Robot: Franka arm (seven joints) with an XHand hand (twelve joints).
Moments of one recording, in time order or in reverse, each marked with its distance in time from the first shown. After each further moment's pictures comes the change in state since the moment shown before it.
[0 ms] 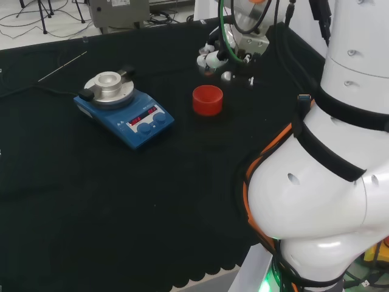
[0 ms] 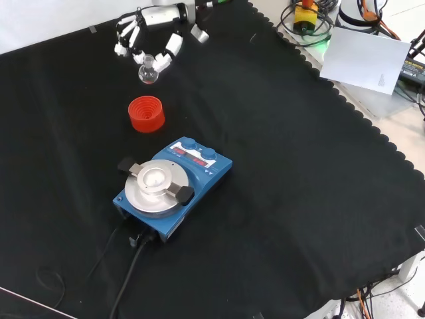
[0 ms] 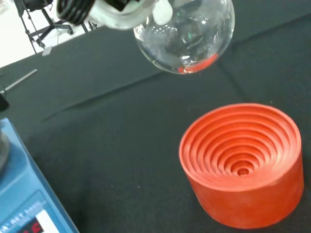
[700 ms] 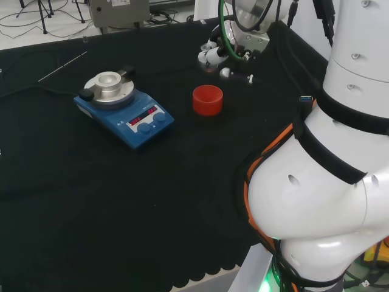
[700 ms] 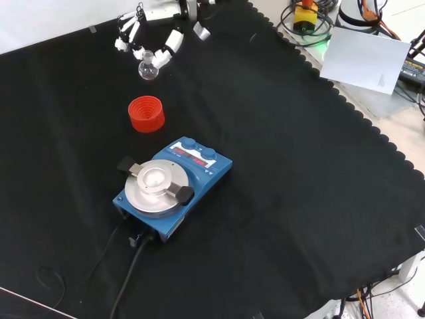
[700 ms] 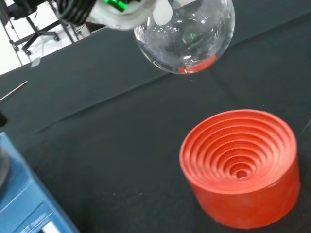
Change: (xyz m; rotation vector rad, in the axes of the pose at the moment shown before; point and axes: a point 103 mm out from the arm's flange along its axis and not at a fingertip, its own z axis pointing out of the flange) arm 0.006 -0.004 -0.005 -0.004 0.006 0.058
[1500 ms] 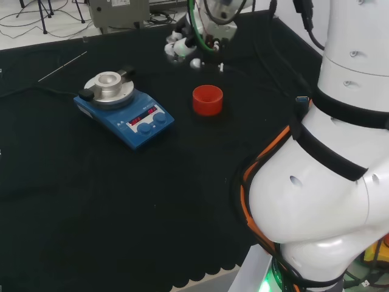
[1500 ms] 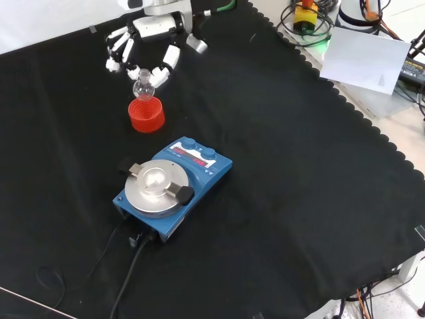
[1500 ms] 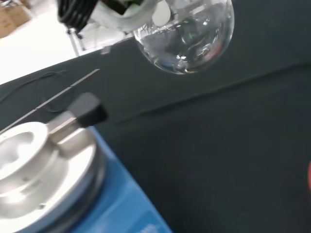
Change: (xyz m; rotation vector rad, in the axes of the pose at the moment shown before) arm 0.088 0.028 0.010 0.028 -0.001 -0.162
